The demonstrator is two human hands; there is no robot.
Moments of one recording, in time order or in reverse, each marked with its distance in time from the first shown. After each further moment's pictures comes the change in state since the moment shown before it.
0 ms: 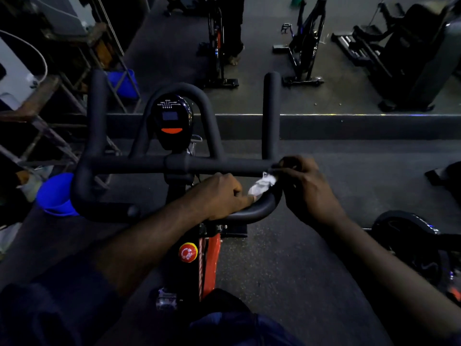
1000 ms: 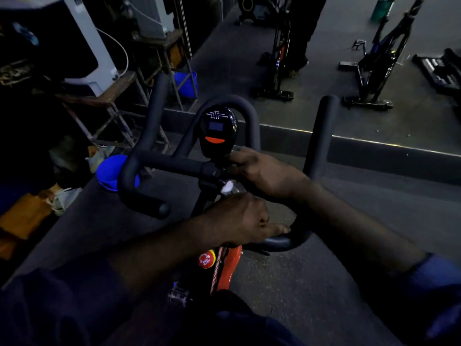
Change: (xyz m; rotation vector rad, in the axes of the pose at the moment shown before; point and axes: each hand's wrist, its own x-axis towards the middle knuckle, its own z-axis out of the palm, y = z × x) left_hand -0.014 0.003 0.001 0.114 0.136 0.118; right_hand 0.149 -0.060 0.064 0.048 -0.388 -0.808
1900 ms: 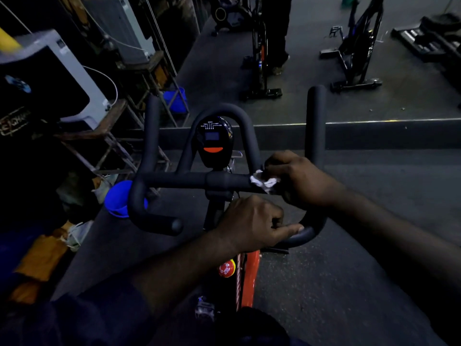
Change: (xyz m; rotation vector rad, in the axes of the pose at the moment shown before) left_hand -0.009 -0.002 0.011 -0.011 0.235 0.122; right_hand -0.066 -0.009 -0.004 0.071 0.115 0.341
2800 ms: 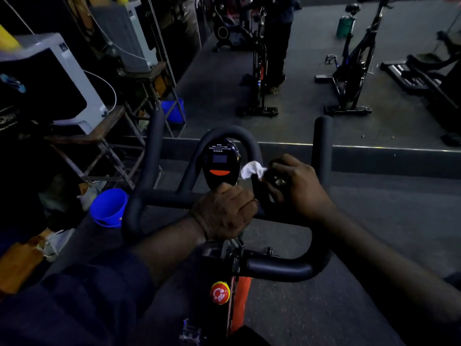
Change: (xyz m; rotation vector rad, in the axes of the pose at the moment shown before) left_hand 0.031 -0.113 -0.015 0.536 0.417 0.602; right_hand 0.044 0.009 0.001 -0.010 0.320 0.190
